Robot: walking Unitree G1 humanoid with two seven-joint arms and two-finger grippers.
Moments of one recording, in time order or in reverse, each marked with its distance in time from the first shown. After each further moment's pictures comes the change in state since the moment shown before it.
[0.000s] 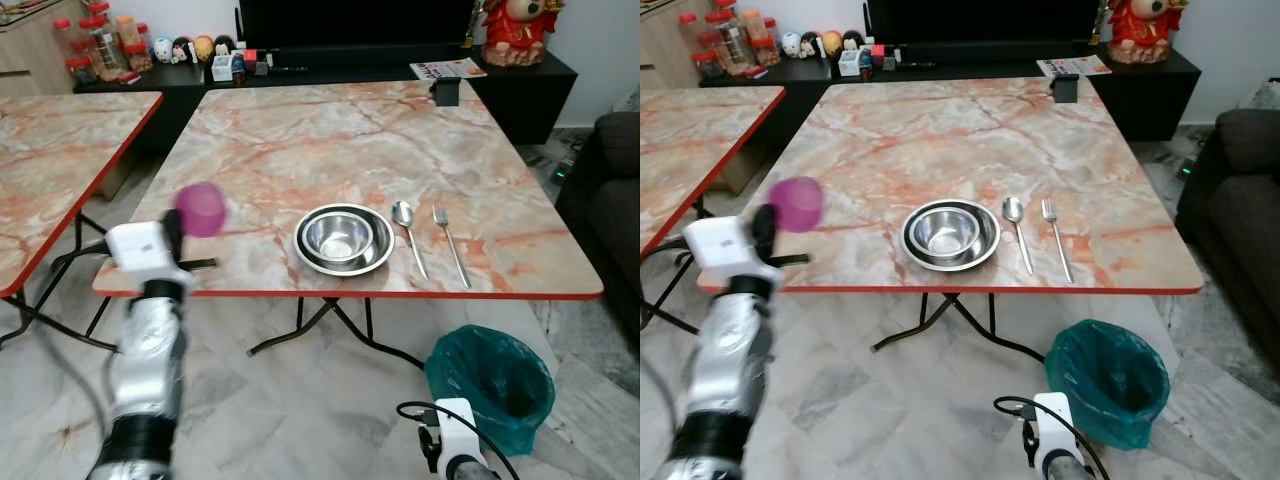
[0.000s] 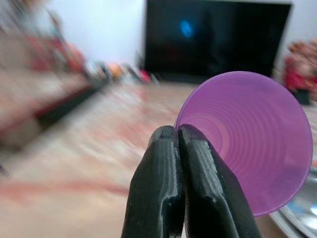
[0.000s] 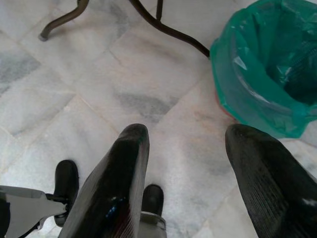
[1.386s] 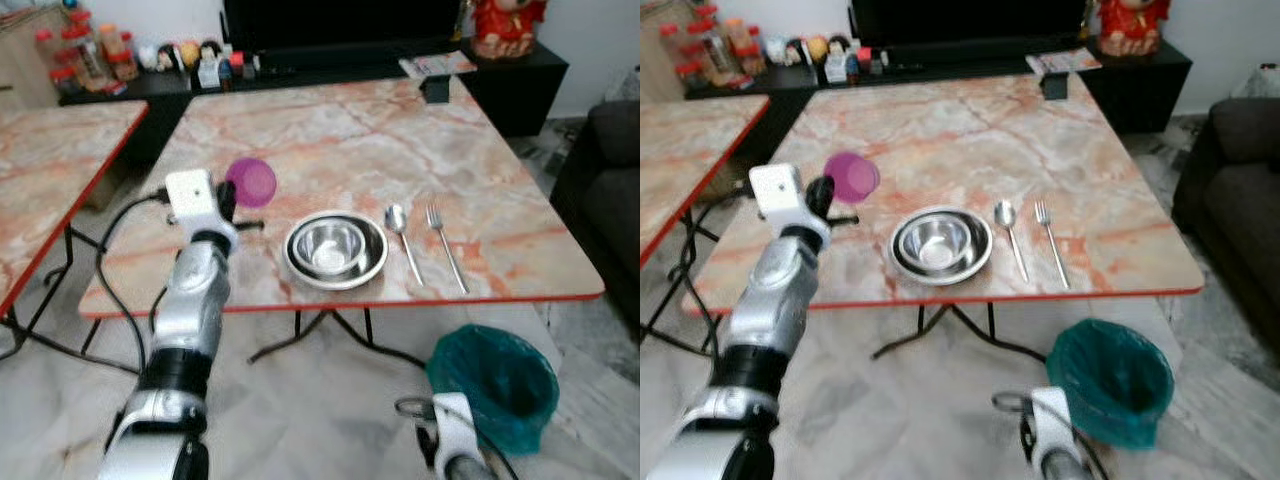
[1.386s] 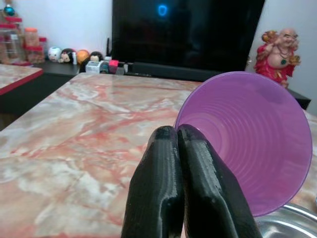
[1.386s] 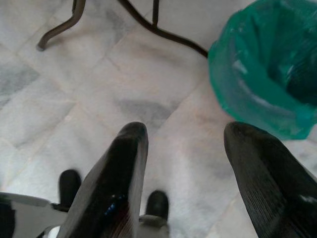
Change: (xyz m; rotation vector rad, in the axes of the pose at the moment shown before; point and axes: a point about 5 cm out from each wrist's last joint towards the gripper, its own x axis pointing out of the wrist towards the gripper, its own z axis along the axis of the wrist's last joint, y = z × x) left arm 0.039 -0.027 0.022 -0.045 0.050 -0.024; right arm -0.001 -0.002 -0.002 0.006 0.007 0.005
